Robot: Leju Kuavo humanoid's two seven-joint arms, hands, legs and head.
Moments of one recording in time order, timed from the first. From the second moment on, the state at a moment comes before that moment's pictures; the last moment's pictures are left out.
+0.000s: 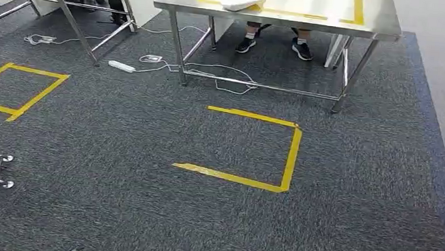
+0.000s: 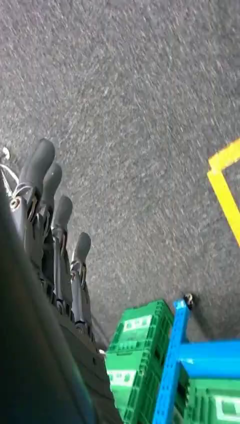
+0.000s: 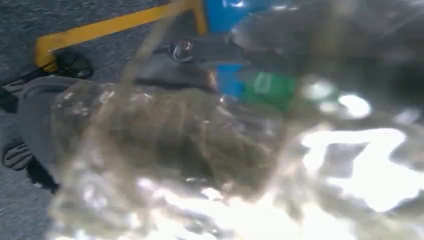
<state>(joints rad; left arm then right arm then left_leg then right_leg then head) 0.10 0.38 -1.04 -0.94 0.31 0.65 0.02 0.49 -0.45 0.66 -1.40 -1.55 -0.70 0.01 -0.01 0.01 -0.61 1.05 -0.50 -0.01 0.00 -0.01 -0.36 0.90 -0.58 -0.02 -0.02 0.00</state>
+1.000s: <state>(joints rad) 0.06 0.39 -1.12 -0.92 0.40 0.65 0.05 0.46 -0.45 0.67 -1.37 -1.55 -0.70 0.01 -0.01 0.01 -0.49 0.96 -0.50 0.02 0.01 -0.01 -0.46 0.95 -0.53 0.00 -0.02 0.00</state>
